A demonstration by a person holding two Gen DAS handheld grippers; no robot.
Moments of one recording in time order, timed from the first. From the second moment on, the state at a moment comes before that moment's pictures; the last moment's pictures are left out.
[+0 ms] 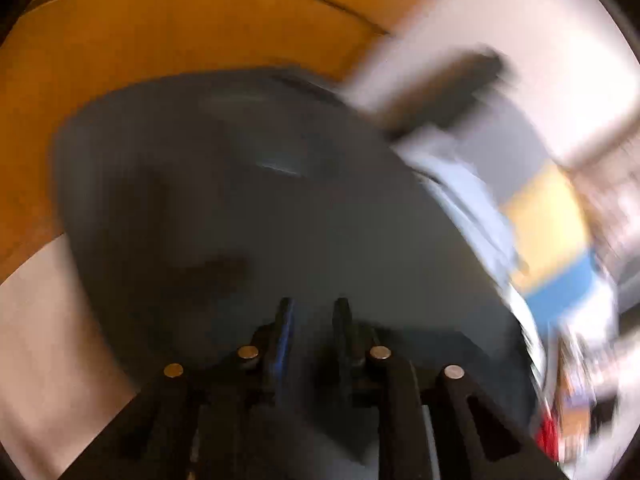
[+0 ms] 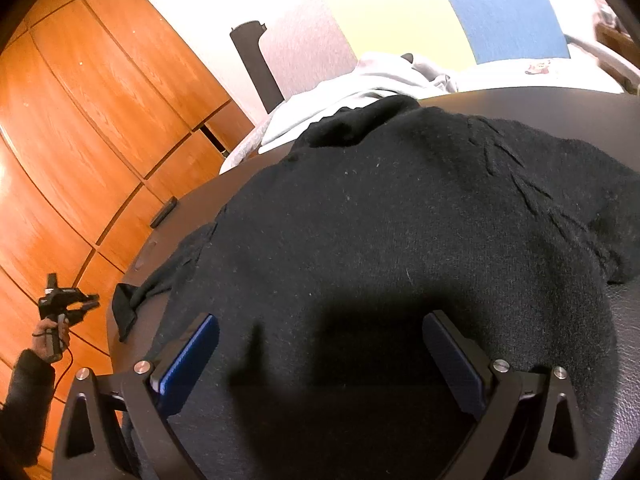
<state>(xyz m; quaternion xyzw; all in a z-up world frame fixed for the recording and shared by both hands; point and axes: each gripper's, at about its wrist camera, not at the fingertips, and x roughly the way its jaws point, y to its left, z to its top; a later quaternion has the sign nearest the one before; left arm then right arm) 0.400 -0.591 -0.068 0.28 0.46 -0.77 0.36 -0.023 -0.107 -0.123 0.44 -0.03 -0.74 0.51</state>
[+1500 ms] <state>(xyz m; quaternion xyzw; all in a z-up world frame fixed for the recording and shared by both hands) -0.016 -0.427 -0.114 0.52 0.15 -0.84 0.09 -0.028 -0.107 -0.122 0.44 -0.05 -0.74 0.50</state>
